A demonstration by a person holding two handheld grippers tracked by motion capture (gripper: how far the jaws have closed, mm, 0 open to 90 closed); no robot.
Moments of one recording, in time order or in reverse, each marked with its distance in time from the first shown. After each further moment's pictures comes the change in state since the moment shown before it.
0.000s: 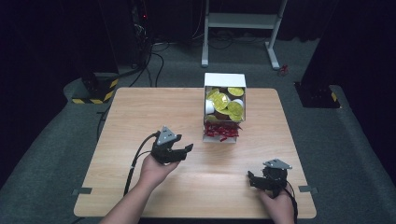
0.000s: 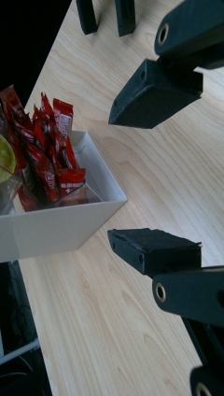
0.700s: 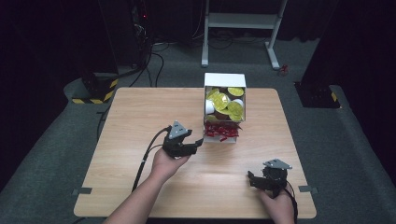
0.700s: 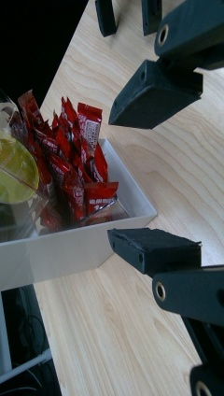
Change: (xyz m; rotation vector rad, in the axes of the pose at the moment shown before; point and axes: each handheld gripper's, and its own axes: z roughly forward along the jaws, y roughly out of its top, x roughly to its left) left arm -0.008 0.014 0.034 -0.018 -0.029 0.004; right arm 0.000 0.000 0.000 0.000 0.000 0.000
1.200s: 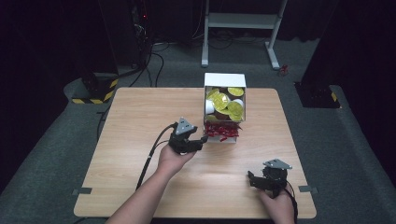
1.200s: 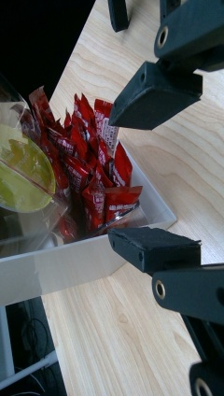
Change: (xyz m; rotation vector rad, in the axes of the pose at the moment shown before) left arm -0.002 0.009 0.020 -0.003 -0.005 -0.004; right arm 0.000 0.000 0.000 0.000 0.000 0.000
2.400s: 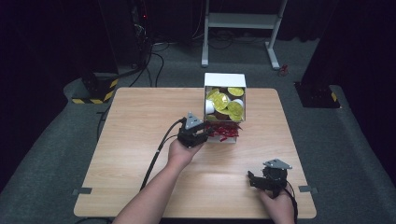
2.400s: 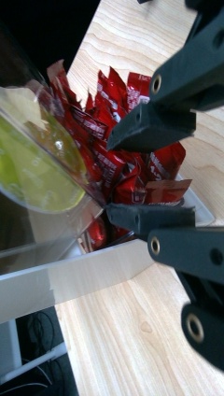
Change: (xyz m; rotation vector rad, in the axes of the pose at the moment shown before) left arm -0.001 0.011 0.029 -0.037 0.037 0.008; right arm 0.000 0.000 0.000 0.000 0.000 0.000
